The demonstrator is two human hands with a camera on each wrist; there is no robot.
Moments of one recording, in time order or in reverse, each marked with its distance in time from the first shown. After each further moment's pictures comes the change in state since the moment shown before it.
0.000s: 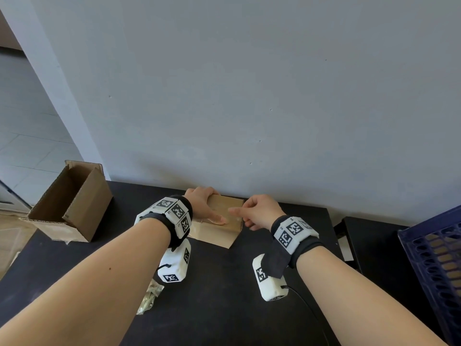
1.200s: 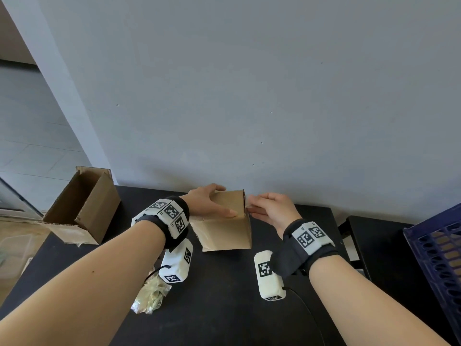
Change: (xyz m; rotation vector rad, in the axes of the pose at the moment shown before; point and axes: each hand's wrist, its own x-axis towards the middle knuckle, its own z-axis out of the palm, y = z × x) left_hand -0.013 0.001 -0.007 -0.239 -0.014 0.046; right_hand -0.017 0.005 -0.009 0.690 0.058 -0.009
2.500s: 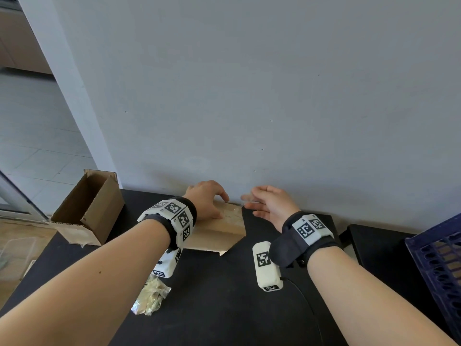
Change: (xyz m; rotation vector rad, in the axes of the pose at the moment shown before) left_hand -0.003 0.008 -0.006 0.361 0.182 0.192; right_hand 0.000 -0.024 0.004 0.038 -0.071 -0.013
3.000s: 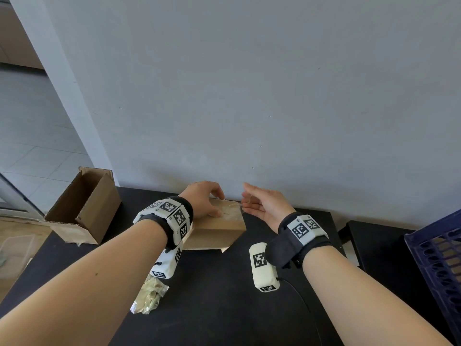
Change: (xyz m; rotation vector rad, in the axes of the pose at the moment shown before) left_hand 0.001 -0.004 0.003 -0.145 0.026 -0.036; right_hand 0.011 0.013 0.001 0.071 -0.008 0.052
